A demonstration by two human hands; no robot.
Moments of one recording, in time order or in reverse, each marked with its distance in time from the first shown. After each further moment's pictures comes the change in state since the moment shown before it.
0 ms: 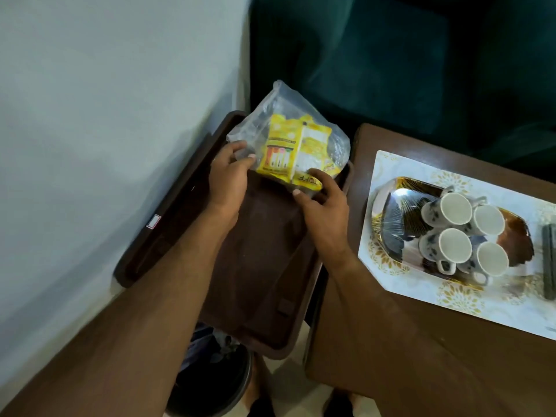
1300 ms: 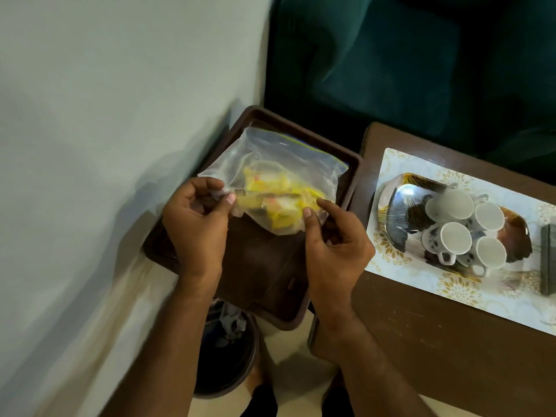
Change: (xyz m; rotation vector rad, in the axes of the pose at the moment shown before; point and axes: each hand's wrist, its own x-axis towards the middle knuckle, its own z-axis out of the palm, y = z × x) left_hand -0.115 -0.006 -0.075 -0.068 0.252 0.346; right_hand -0.098 -0.008 -0.017 0.069 0.331 -0.378
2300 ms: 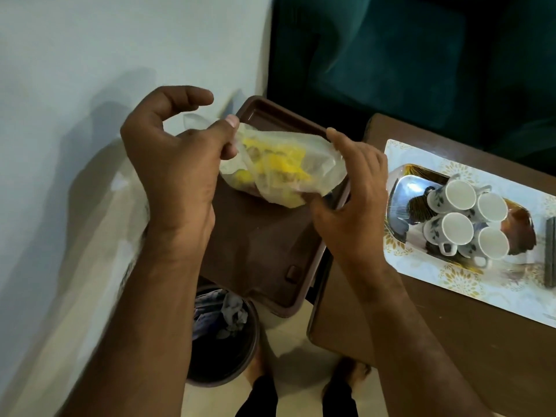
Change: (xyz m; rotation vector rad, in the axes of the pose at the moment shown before) left_hand 0.011 0.107 0.010 -0.026 0.058 0.071; right_hand 0.050 -0.034 -0.025 -0.233 -0.332 -0.419
